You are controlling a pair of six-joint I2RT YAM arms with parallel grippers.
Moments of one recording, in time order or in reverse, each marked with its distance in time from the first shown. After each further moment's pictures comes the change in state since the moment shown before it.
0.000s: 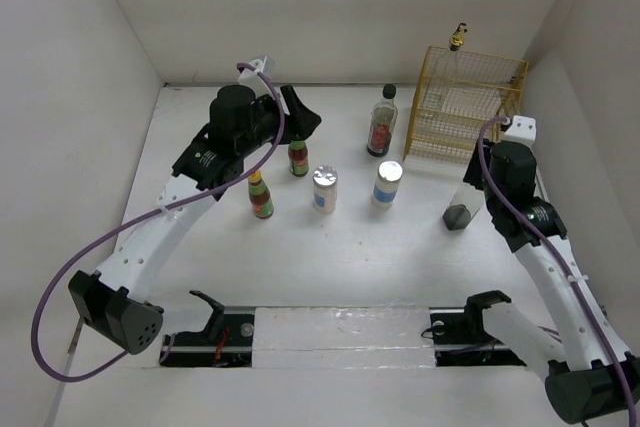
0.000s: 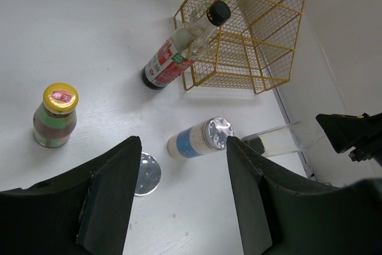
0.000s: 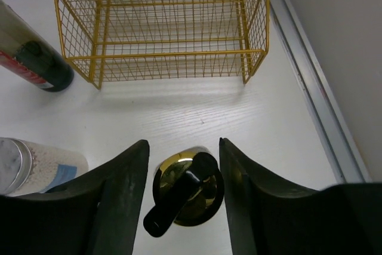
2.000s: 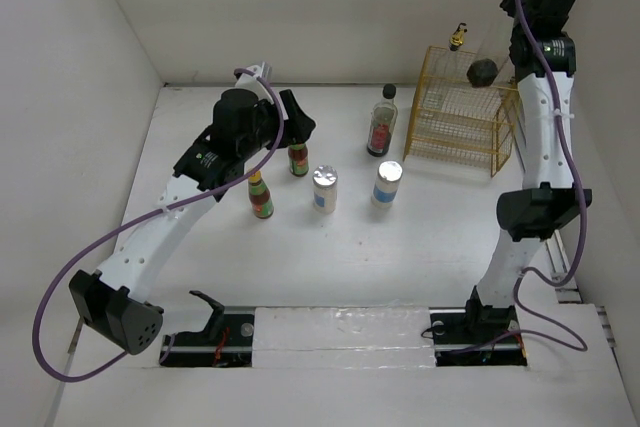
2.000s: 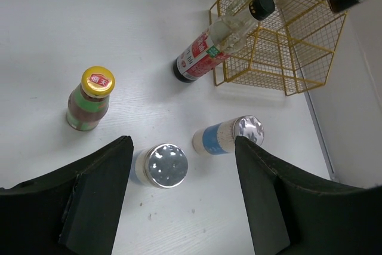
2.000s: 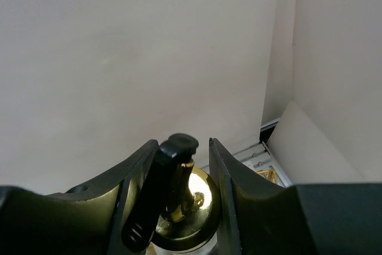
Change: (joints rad) left arm 0.000 0.001 -0.018 -0.060 -0.096 0.012; right arm -0.229 1.086 1.502 0.061 -0.110 -0.072
